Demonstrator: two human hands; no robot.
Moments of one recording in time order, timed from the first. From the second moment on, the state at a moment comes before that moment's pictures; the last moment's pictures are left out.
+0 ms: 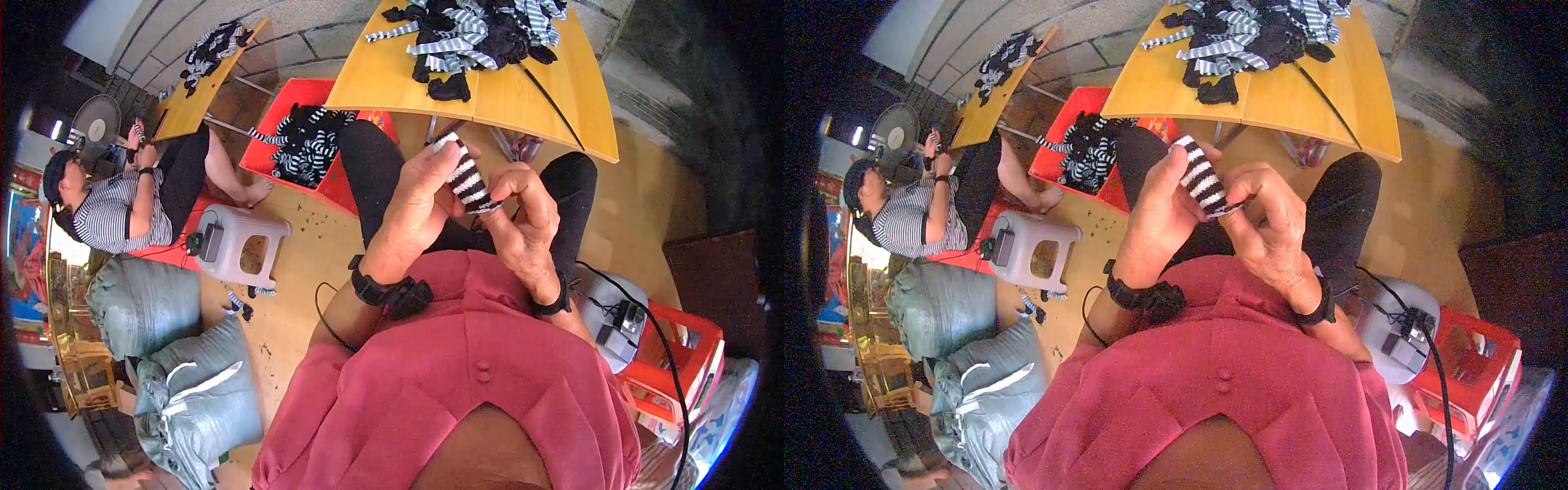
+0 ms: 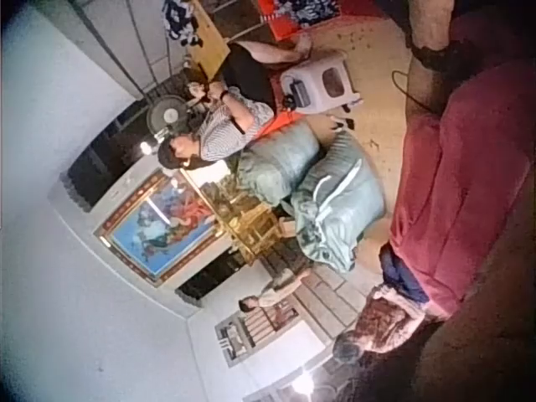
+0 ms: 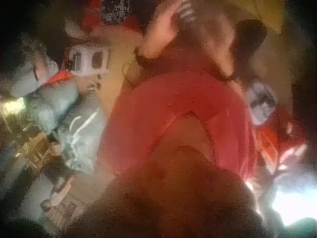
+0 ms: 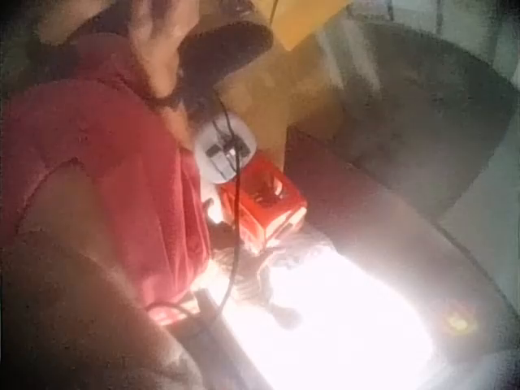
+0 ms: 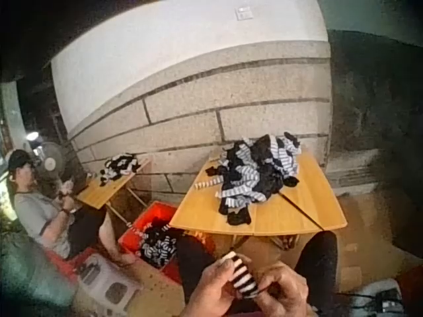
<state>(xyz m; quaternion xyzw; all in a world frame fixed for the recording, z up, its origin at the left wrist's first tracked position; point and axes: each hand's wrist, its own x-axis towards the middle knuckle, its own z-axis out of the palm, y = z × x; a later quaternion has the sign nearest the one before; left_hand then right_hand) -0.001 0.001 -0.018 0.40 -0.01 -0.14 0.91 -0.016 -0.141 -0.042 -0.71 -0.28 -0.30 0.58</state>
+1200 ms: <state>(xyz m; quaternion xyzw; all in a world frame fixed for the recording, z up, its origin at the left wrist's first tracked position) 0.054 0.036 -0.043 0.21 0.09 -0.07 0.97 0.131 -0.276 -0.109 -0.97 0.06 -0.23 0.05</state>
